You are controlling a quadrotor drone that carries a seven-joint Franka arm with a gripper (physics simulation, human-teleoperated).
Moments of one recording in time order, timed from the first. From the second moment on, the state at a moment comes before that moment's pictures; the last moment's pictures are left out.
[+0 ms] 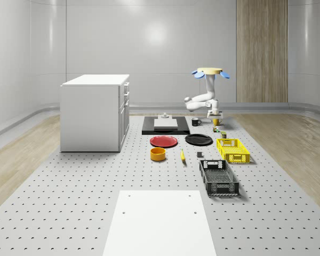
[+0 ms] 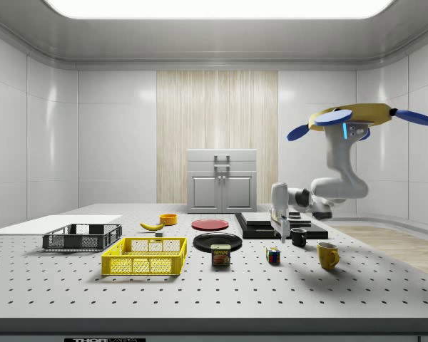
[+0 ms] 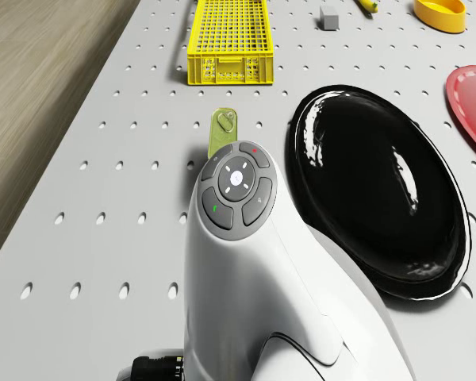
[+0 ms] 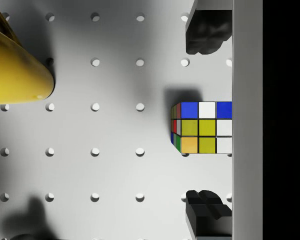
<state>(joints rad) -1.09 -1.21 1.31 -2.89 -1.91 1.28 1.62</state>
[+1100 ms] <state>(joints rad) -1.09 -1.32 1.22 -2.86 -1.97 1.42 1.61</state>
